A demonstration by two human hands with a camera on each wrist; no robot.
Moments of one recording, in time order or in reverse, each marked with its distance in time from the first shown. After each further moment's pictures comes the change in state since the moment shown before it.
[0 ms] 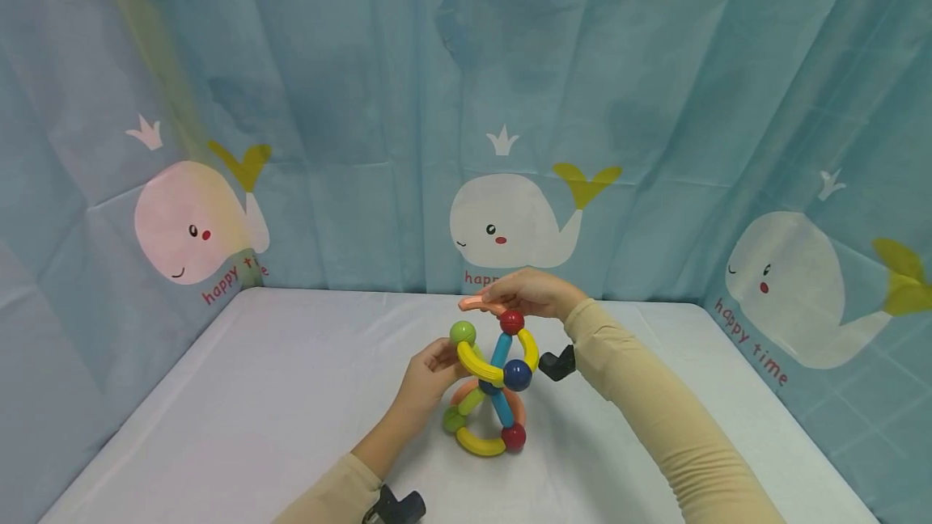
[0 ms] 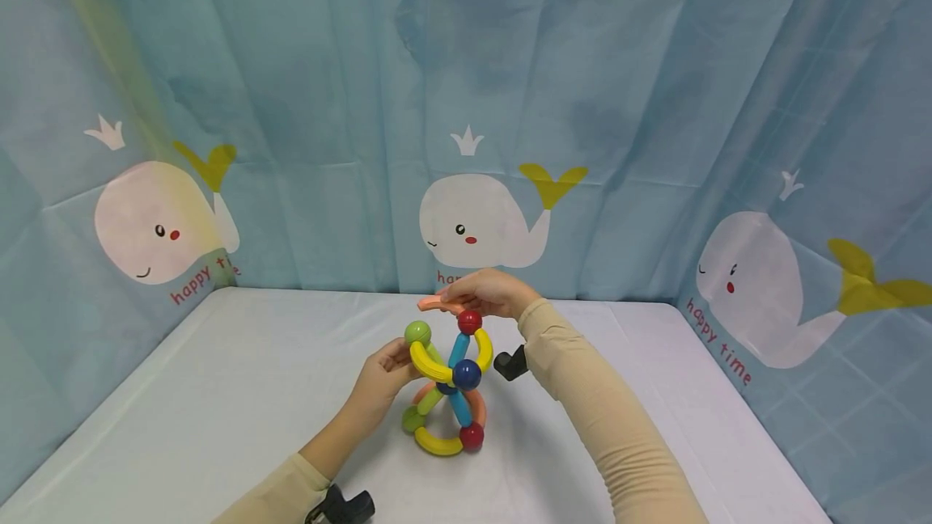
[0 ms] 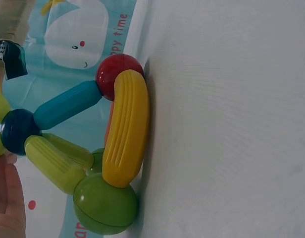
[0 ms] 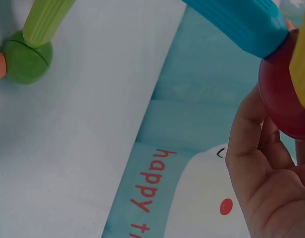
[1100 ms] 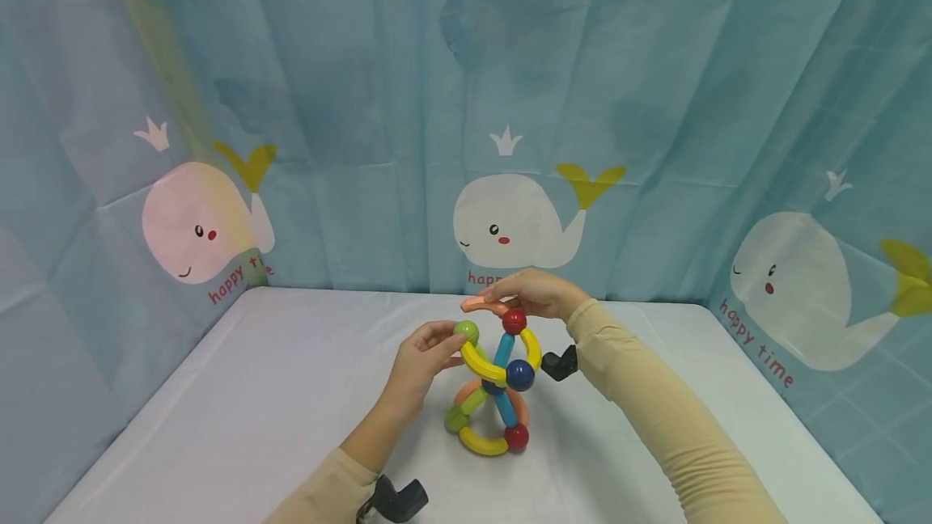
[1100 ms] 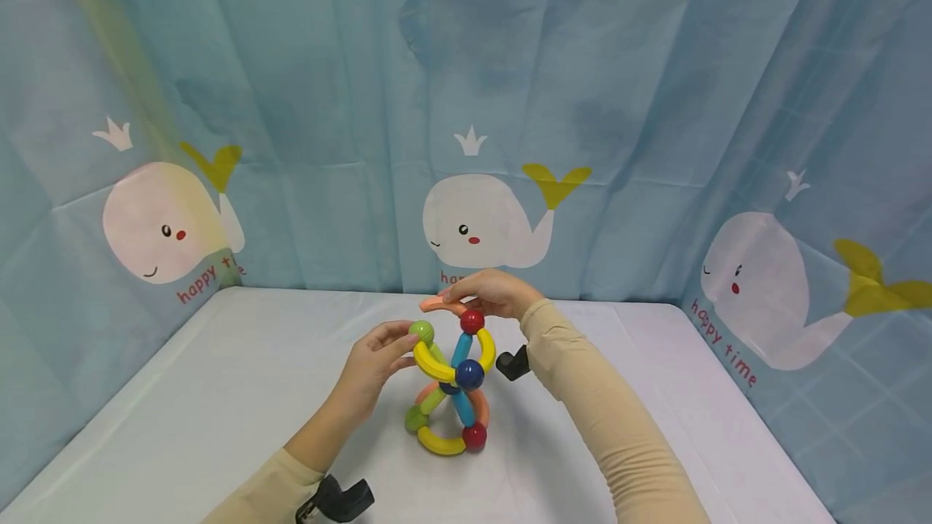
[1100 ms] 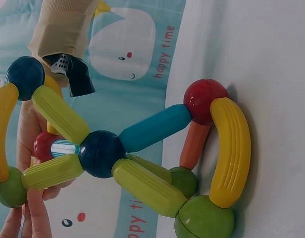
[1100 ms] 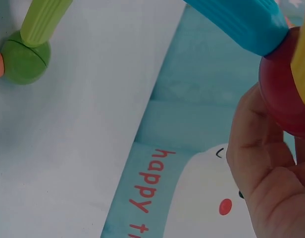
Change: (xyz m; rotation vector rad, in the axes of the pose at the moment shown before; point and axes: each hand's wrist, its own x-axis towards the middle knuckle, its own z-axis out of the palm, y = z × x) left_hand 0.000 0.044 -0.003 -0.048 0.121 -0.069; right_hand 0.003 0.000 0.003 0.004 0.051 0.040
